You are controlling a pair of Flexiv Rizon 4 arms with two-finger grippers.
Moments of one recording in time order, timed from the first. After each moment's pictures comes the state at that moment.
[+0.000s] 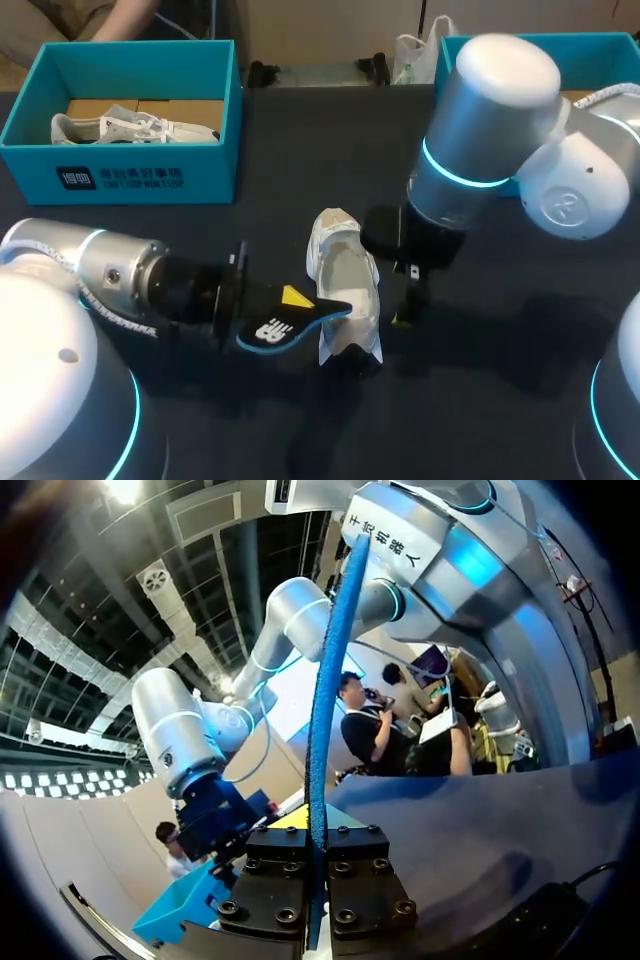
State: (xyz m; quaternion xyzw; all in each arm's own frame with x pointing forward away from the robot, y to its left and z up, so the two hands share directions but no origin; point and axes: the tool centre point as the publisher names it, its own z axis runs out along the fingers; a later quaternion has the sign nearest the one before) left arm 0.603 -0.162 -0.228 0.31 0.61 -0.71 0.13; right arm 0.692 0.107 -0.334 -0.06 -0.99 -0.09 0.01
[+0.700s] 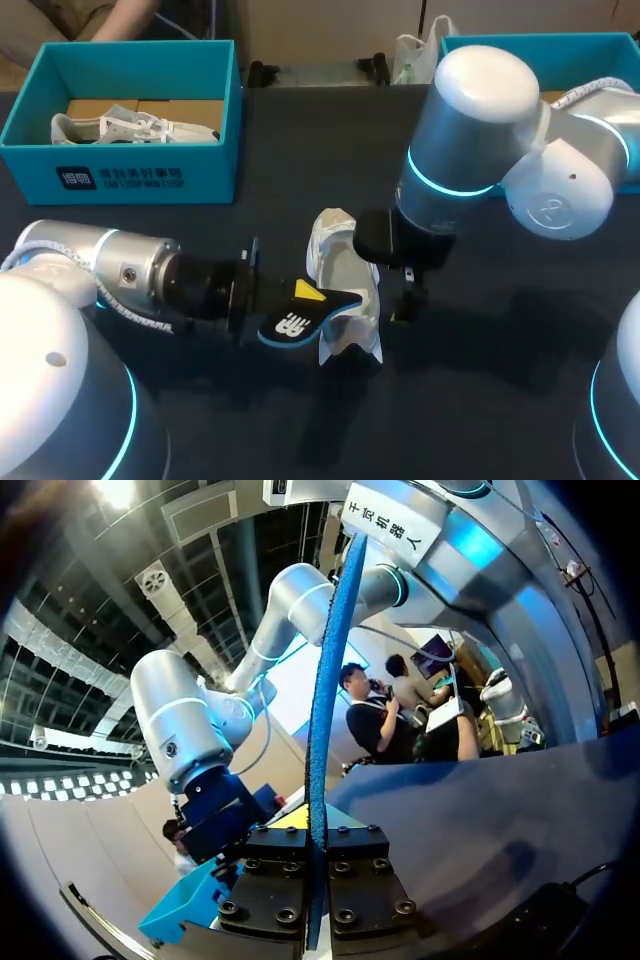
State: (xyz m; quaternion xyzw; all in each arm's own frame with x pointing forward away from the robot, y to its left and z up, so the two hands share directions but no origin) left arm 0.621 -0.176 -0.242 0.31 0.62 -0.70 0.15; right arm 0.706 0.110 -0.344 -0.03 -1.00 -0.07 -0.02
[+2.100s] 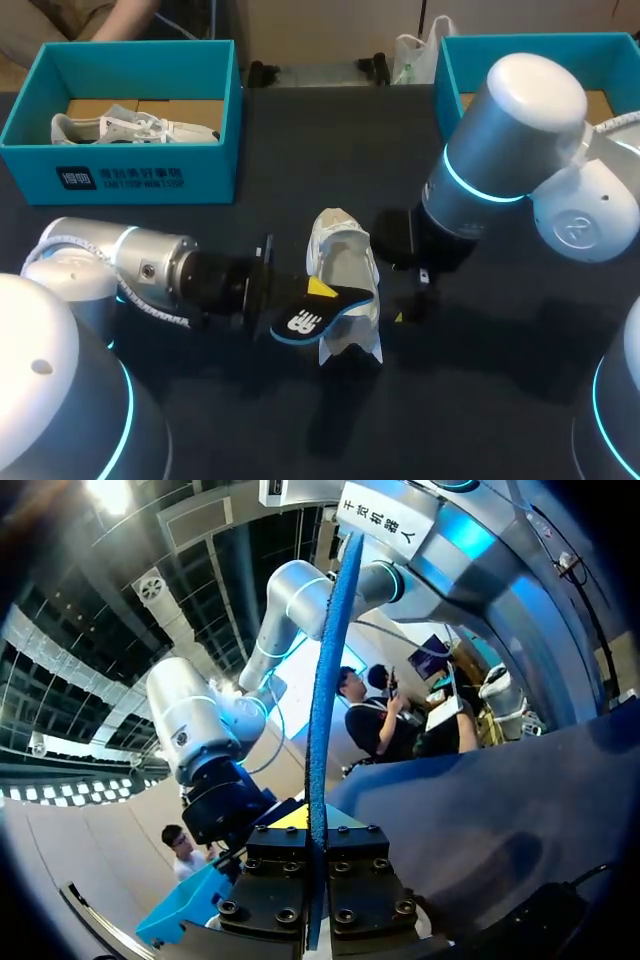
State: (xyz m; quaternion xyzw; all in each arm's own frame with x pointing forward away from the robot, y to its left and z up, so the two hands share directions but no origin) left arm 0.634 -0.191 -0.253 0.32 0.61 -0.71 0.15; right arm 0.704 0.104 -0.346 -0.03 -0.99 -0.13 -0.02
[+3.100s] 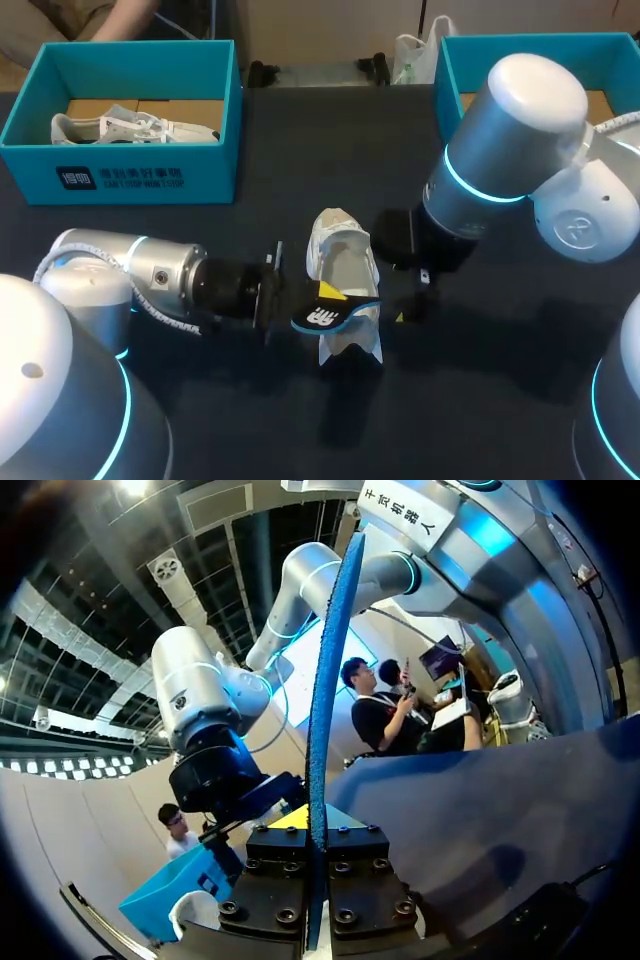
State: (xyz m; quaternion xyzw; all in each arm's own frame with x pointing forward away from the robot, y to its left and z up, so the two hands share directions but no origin) left arm 0.642 -0.204 -0.275 0.28 0.63 -0.71 0.14; right arm 0.703 0.103 -0.346 -0.03 -0.99 -0.13 -0.02
